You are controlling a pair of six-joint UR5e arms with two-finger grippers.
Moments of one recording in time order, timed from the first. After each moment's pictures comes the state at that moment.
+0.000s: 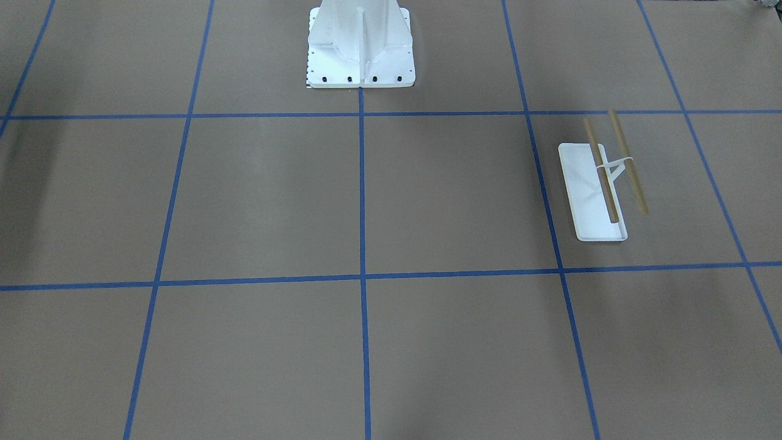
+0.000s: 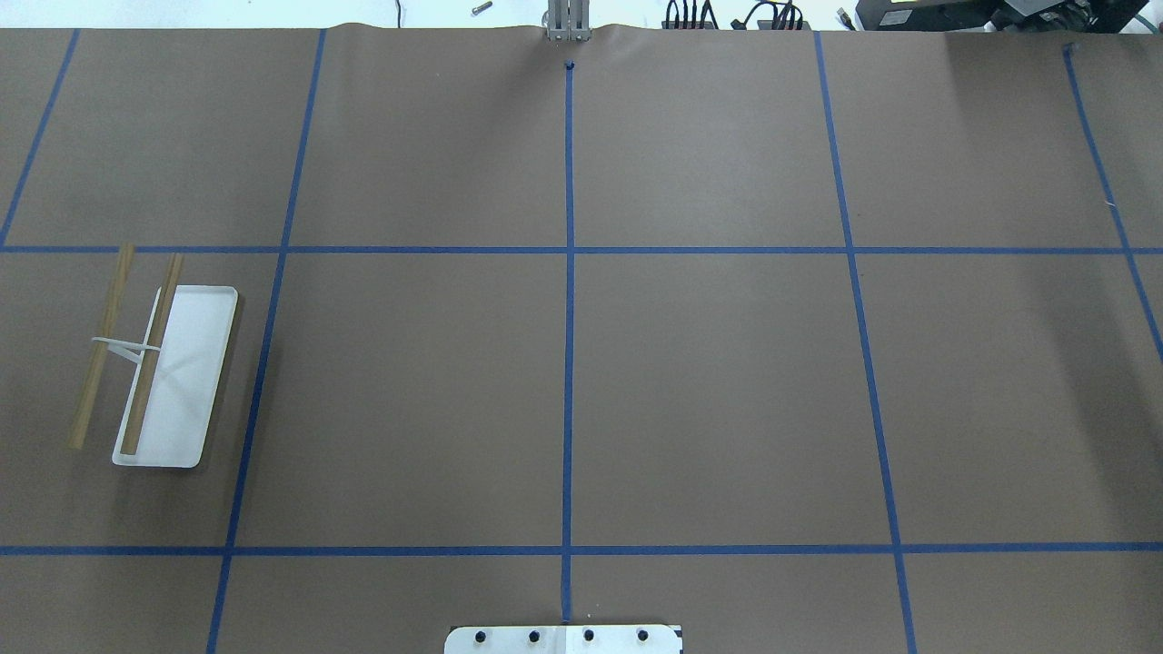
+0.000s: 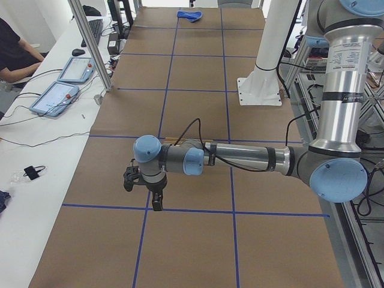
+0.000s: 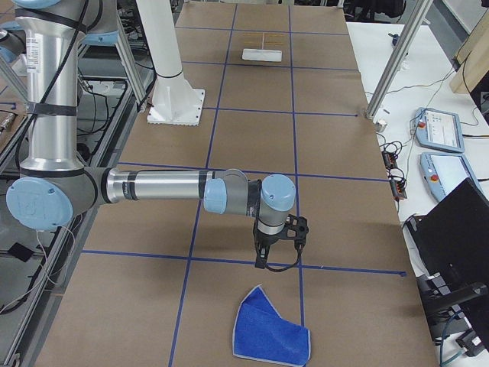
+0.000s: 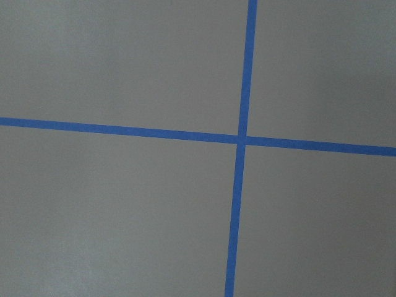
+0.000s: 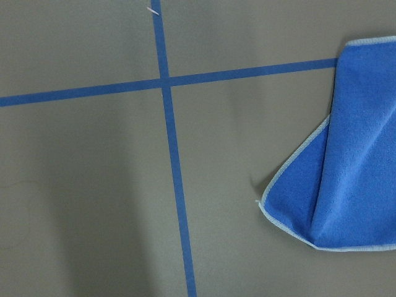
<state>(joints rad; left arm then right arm) -1.49 -1.61 -1.58 -1.60 -2.29 -0.19 1.54 -1.65 1.69 -1.66 2.29 0.13</state>
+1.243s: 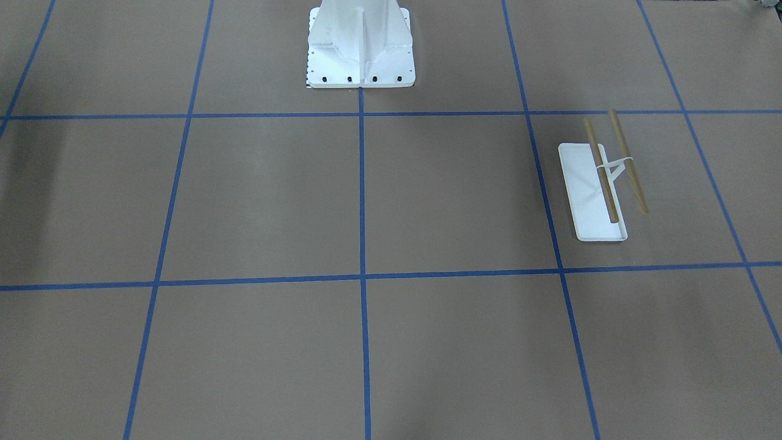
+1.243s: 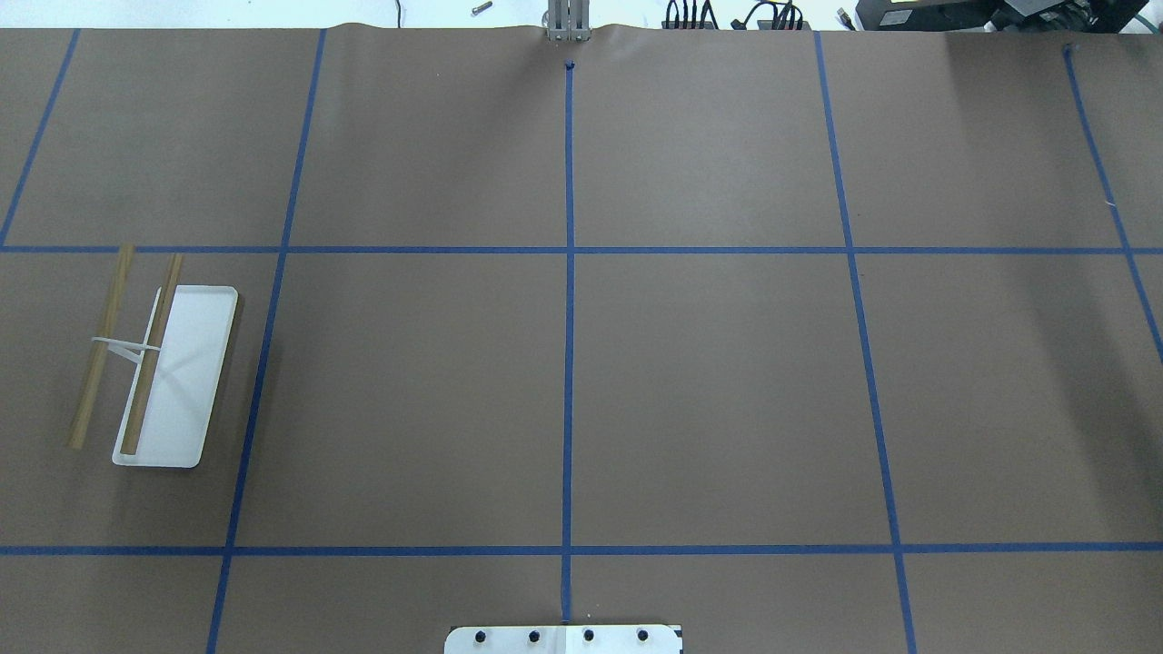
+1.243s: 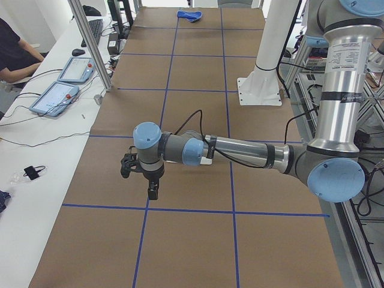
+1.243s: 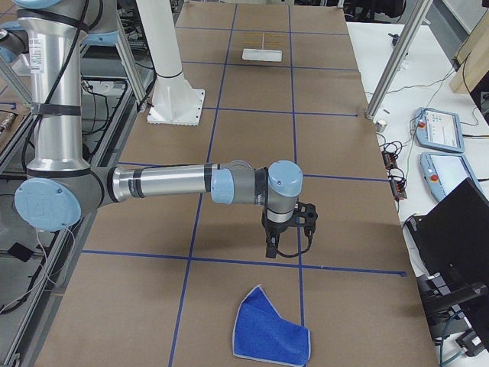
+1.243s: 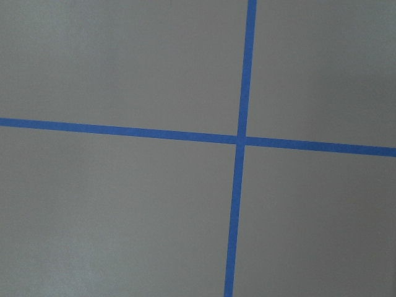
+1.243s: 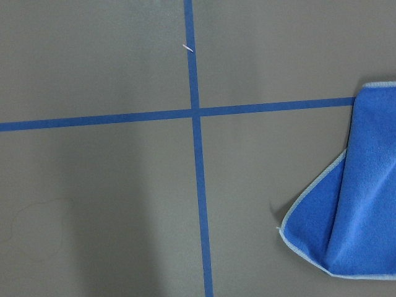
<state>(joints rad) -1.49 -1.62 -1.66 -1.60 -2.30 -0.19 1.53 -1.61 1.72 -1.66 2.29 0.13</state>
